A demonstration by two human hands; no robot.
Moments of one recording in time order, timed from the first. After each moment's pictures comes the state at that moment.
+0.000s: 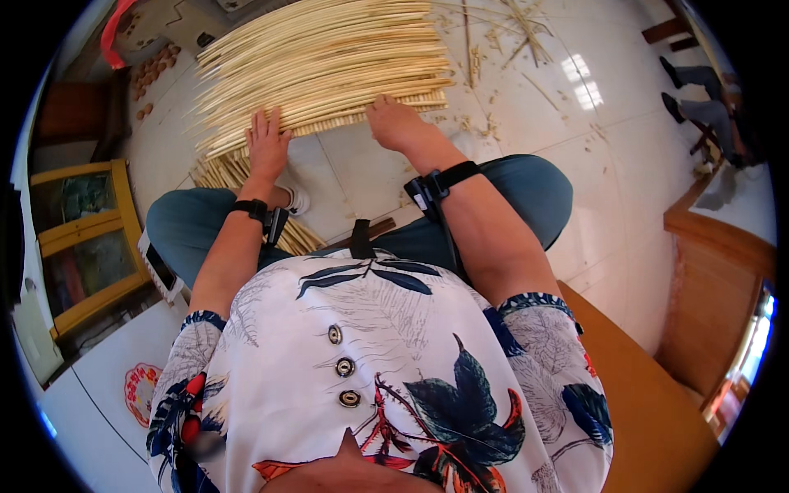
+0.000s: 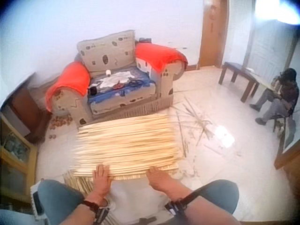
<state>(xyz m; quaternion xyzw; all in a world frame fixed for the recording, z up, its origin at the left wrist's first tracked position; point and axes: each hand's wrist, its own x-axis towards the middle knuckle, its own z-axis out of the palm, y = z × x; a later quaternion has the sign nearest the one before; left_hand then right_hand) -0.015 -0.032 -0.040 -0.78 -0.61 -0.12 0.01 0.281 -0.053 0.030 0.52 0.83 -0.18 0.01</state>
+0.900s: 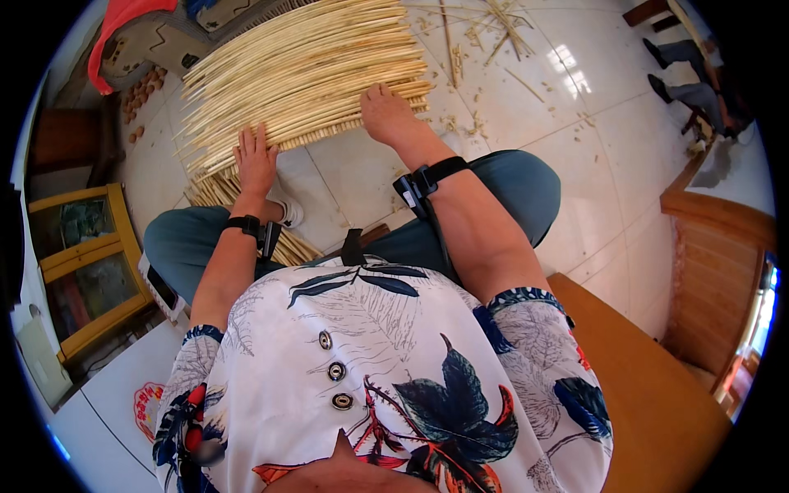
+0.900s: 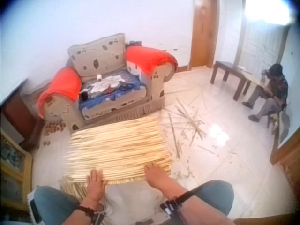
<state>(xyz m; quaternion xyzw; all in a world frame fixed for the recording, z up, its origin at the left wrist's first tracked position) -0.012 -0.029 -0.037 -0.79 -0.60 -0.12 0.02 0.301 -0.040 0.022 0.58 0.81 -0.12 -0.04</state>
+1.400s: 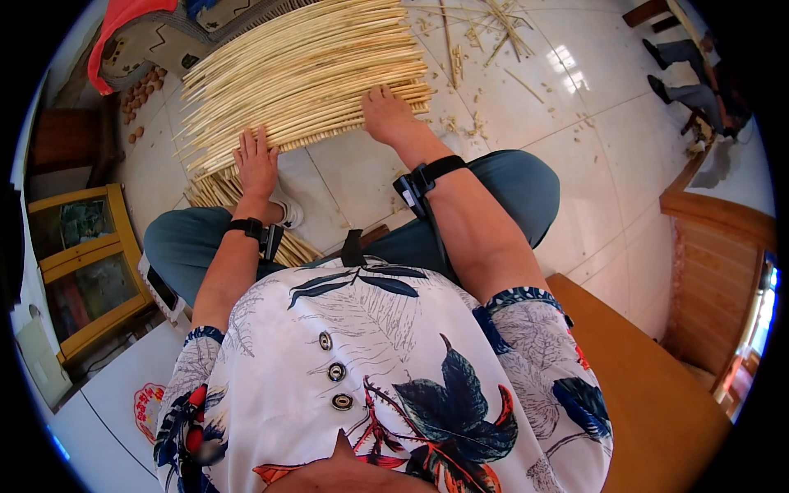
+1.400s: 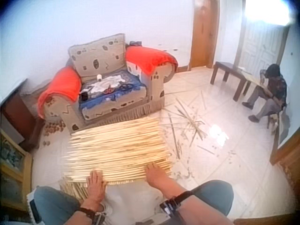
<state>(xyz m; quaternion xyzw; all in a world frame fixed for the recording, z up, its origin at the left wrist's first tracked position) -0.010 -0.034 -0.038 -0.79 -0.61 -0.10 0.04 0.300 -0.037 0.011 0.58 0.80 -0.09 -0.06</state>
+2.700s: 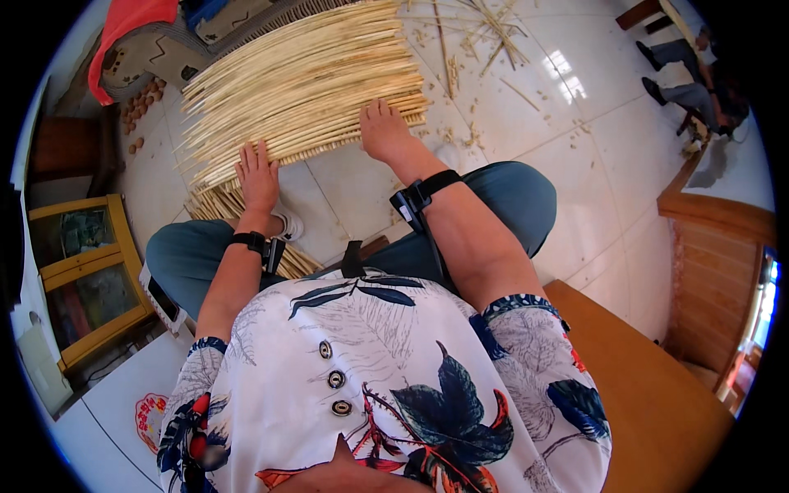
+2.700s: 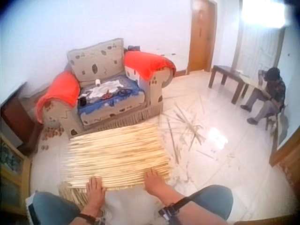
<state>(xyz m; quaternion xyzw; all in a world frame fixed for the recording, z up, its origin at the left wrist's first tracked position) -0.005 -0.036 -0.035 -0.78 -0.61 -0.10 0.03 0.296 -0.043 0.011 0.59 0.80 -0.08 -0.02</state>
